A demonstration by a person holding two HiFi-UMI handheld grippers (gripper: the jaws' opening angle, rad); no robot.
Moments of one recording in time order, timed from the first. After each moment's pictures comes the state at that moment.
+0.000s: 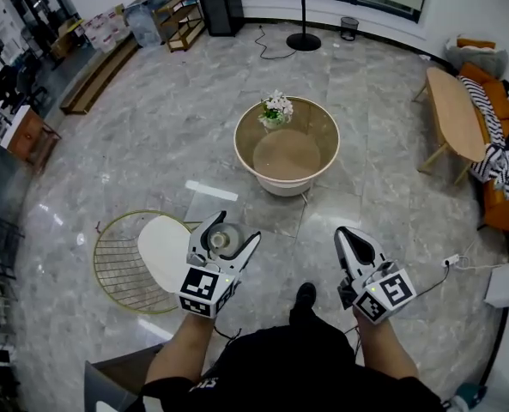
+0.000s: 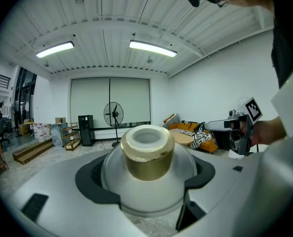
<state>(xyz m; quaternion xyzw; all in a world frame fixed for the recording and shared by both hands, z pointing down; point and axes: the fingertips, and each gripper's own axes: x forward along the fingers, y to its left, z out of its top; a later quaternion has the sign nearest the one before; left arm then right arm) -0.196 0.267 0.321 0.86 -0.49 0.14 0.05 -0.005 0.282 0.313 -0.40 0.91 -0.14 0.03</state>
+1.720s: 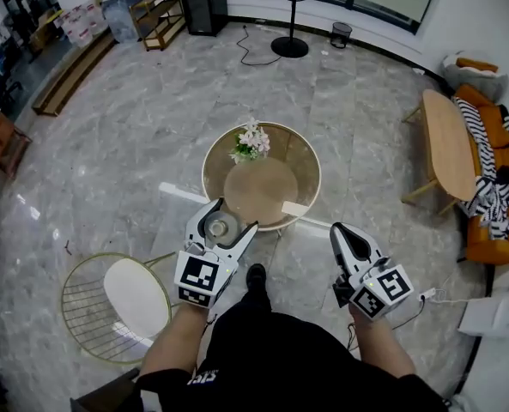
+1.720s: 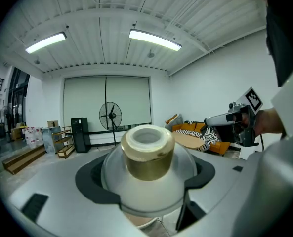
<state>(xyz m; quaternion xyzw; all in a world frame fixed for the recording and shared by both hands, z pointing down) -0.136 -0.056 0.339 0.87 -0.48 0.14 0.03 0.048 -0.029 0.322 -0.40 0.90 -0.16 0.00</state>
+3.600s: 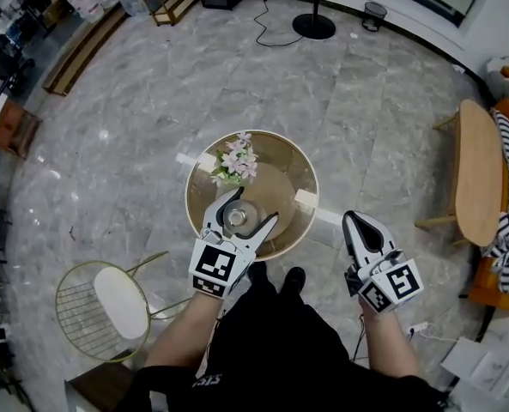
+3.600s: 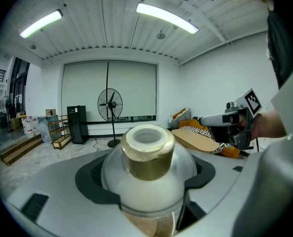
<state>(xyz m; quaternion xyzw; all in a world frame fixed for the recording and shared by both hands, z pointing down) 0.011 -0.362 0.400 0.85 -0.49 0.17 0.09 0.177 -0.356 0.376 -0.36 0.92 -0.16 -0.03</state>
